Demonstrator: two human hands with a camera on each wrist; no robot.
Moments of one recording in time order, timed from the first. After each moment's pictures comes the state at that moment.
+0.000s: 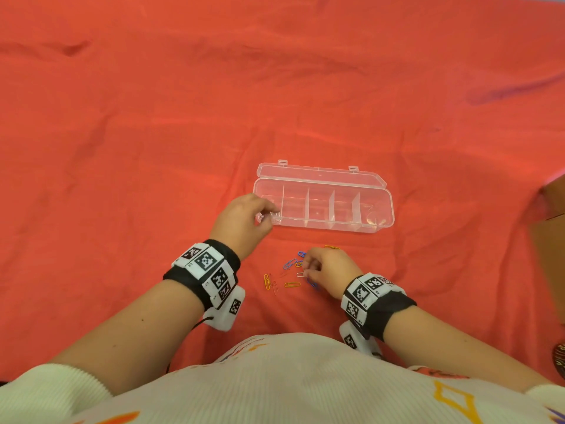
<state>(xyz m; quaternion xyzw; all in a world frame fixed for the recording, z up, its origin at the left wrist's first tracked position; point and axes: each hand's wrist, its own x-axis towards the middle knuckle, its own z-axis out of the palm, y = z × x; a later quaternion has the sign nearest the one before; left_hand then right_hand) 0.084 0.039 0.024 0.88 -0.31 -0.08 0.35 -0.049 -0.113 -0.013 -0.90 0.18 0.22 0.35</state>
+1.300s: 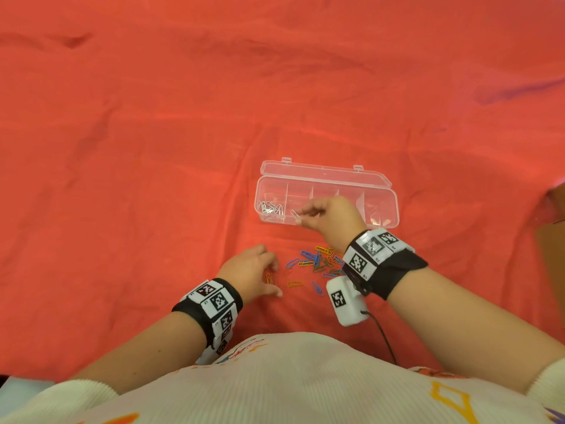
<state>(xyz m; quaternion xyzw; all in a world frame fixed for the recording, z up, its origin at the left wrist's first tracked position) 0.042 0.066 -0.023 0.87 -0.35 -0.32 0.13 0.011 -0.123 0.040 -0.87 0.23 0.06 0.43</state>
